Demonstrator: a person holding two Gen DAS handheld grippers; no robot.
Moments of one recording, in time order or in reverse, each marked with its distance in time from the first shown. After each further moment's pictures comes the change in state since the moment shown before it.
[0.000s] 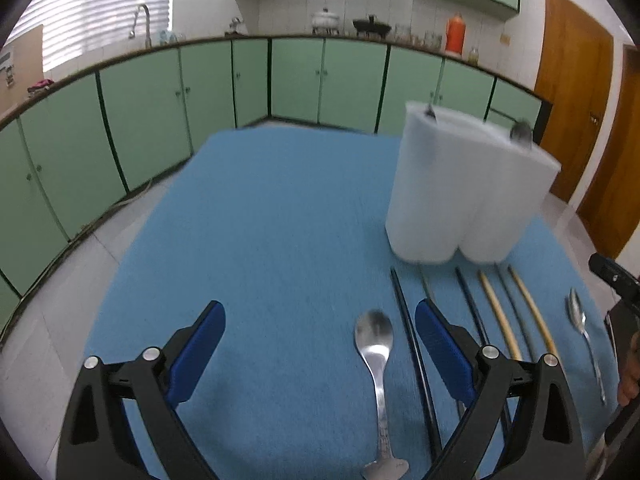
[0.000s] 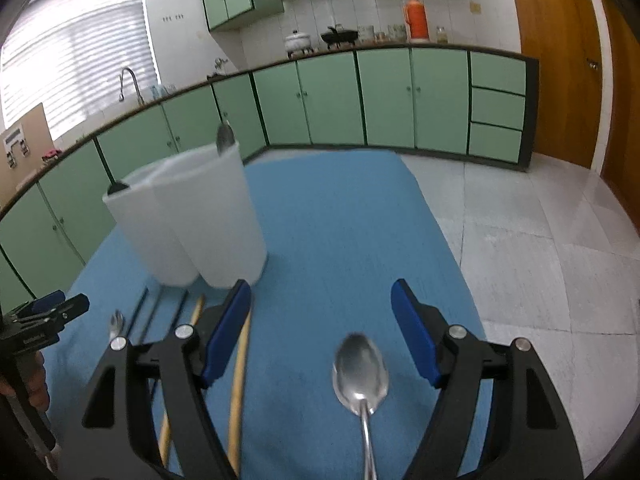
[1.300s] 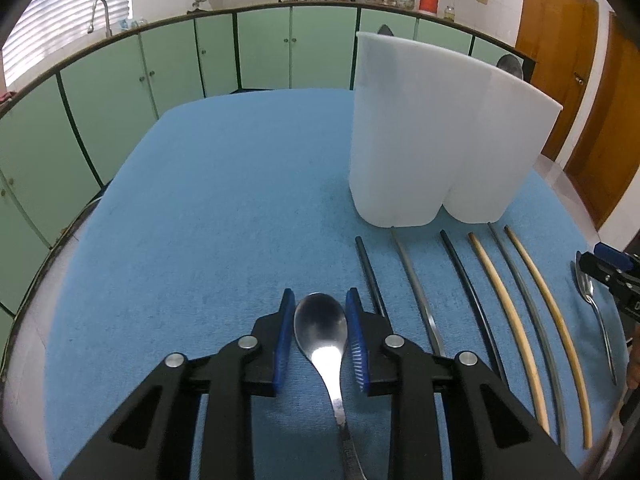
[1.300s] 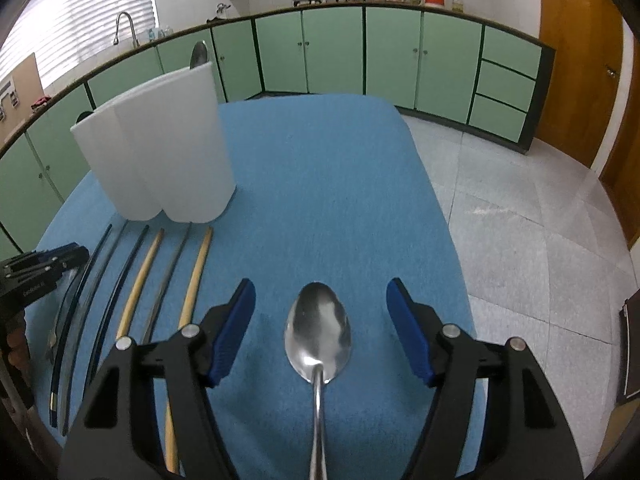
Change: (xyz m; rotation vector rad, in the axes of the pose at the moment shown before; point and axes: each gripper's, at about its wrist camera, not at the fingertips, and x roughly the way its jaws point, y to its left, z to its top) left arm 0.032 -0.025 -0.004 0.088 0.107 -0.055; right arm 0.030 -0.015 -0.009 -0.093 0.200 -0.041
